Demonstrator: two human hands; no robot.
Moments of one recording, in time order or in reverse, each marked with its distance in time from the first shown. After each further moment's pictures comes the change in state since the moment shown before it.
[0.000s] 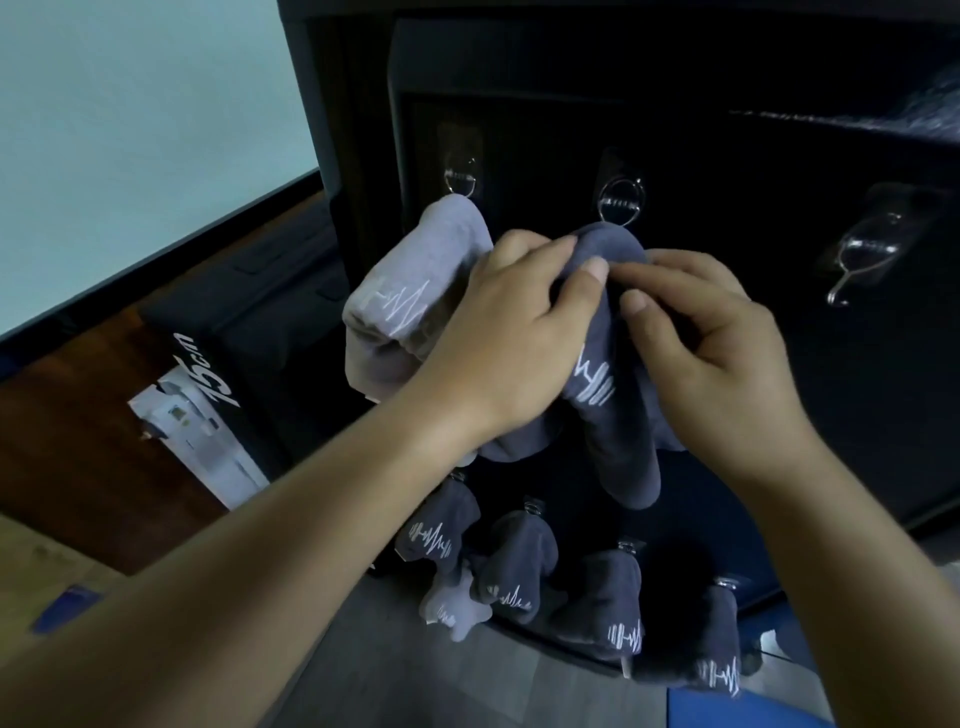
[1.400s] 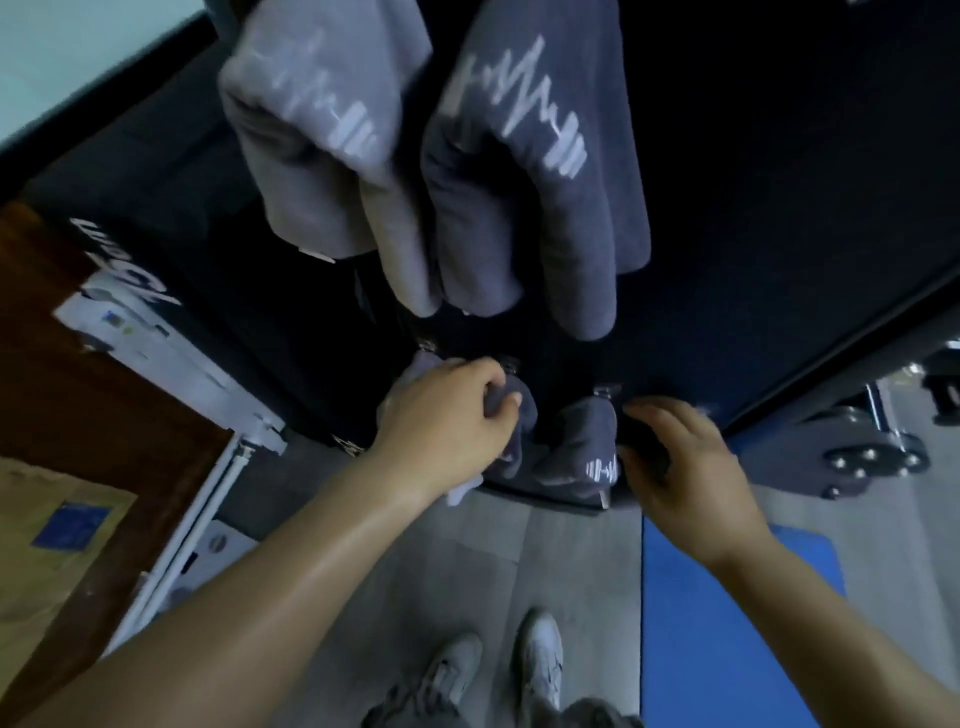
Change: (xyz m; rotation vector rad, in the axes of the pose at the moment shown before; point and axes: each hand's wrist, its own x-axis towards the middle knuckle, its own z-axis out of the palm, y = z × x) left_hand -0.133 -0.112 0.075 0.433 -0.417 -0.261; right_hand -0.240 0.109 0.006 -0.447 -0.268 0.388
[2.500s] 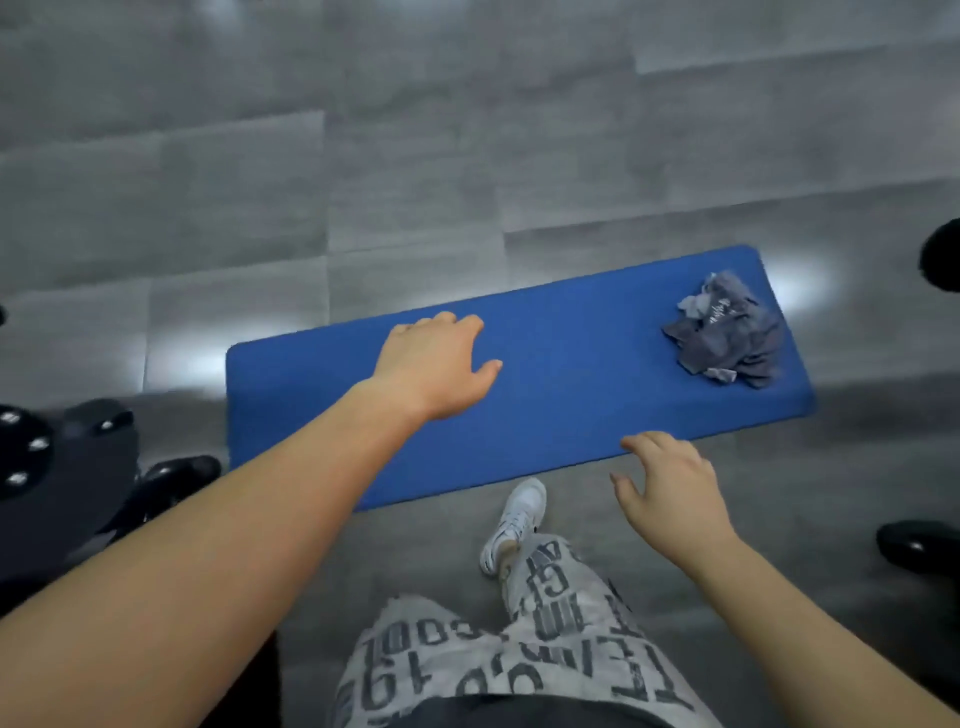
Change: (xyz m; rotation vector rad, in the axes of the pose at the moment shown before) left_hand -0.400 0.442 0.522 0.816 -0.924 1.827; right_hand -0.696 0.053 0.033 0.172 0.538 2.042
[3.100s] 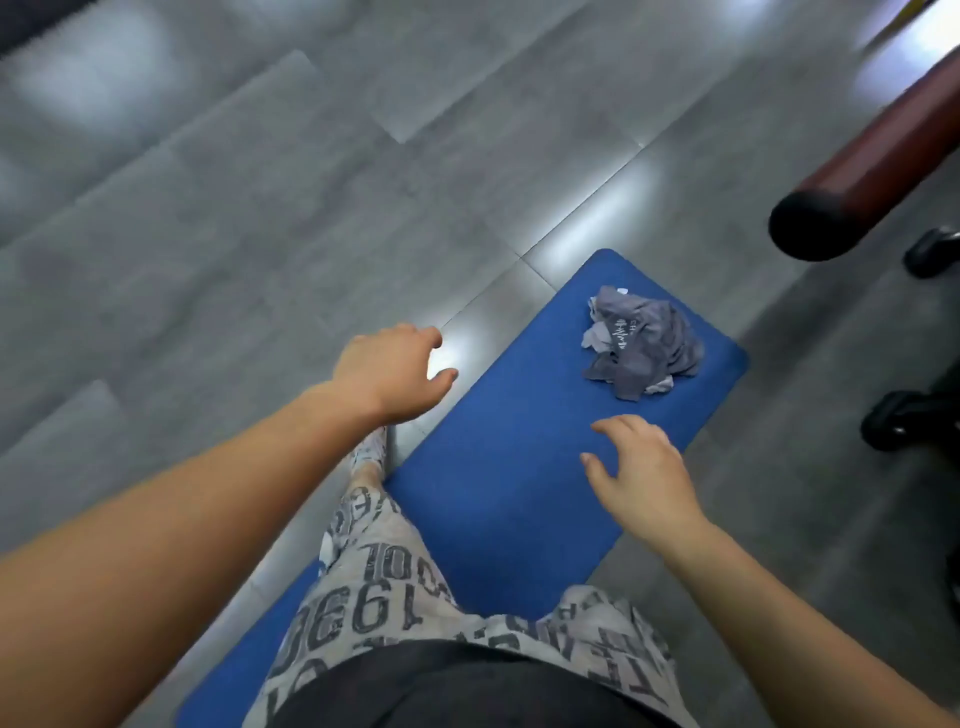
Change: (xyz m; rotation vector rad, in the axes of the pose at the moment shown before) left_hand 0.455 0.092 -0.145 0.343 -0.173 0.502; right_hand 0.308 0.040 -0.113 0.404 0.212 0.500
